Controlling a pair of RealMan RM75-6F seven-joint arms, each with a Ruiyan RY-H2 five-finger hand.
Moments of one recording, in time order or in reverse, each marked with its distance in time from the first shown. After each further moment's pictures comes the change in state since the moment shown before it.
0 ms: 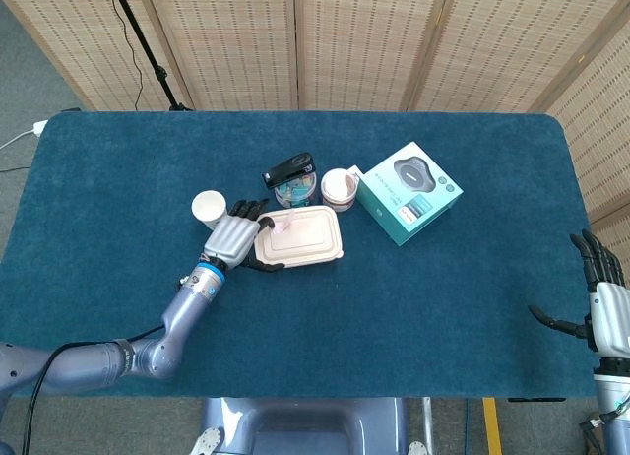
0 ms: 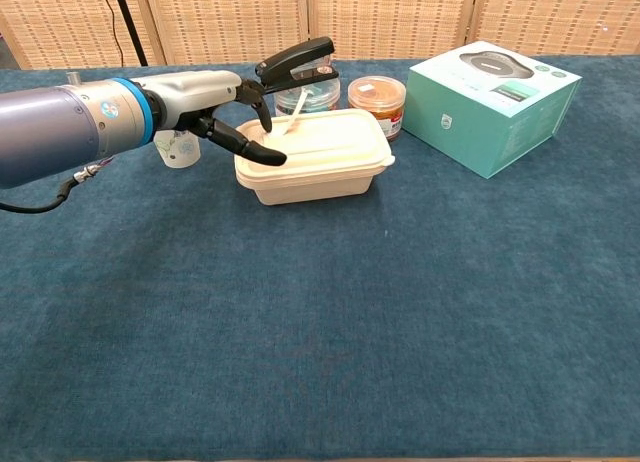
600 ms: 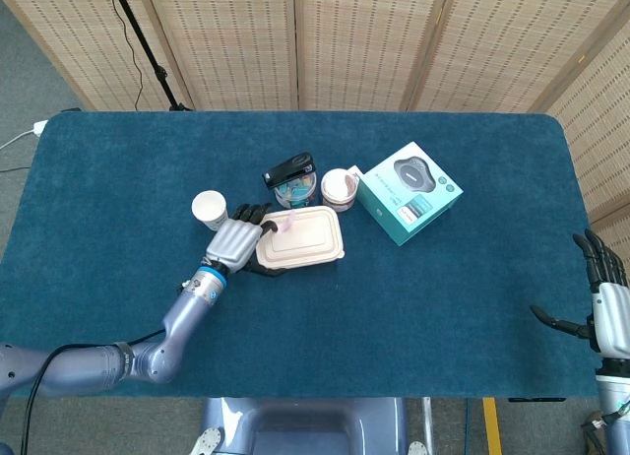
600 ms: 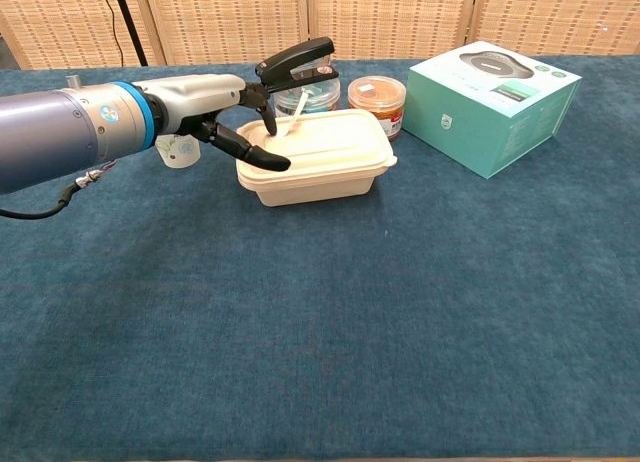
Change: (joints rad) left arm 0.003 0.007 0.006 -0.036 0.002 0.012 0.010; right arm -0.003 0.005 0.002 -0.004 -0.002 0.006 0.010
